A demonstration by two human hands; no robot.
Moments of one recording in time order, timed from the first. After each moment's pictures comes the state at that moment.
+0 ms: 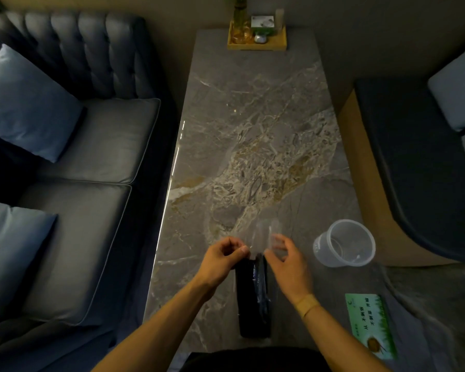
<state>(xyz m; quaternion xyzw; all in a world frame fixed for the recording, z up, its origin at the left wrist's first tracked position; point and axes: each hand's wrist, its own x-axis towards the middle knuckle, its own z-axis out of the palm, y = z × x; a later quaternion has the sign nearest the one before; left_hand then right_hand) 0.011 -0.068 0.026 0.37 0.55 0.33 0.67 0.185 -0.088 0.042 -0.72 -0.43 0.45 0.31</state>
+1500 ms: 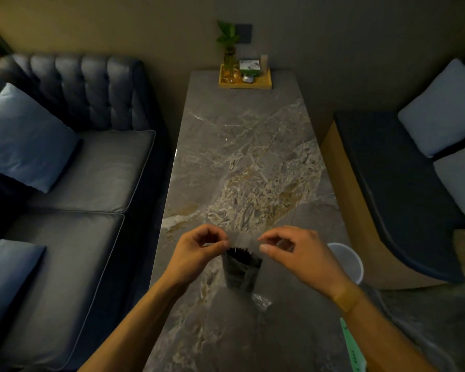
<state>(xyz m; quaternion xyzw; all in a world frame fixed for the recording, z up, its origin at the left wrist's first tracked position) -0.022 -0.024 0.136 0.49 0.50 0.39 0.59 0.214 -0.043 0.182 -0.58 -0.67 0.38 0.26</state>
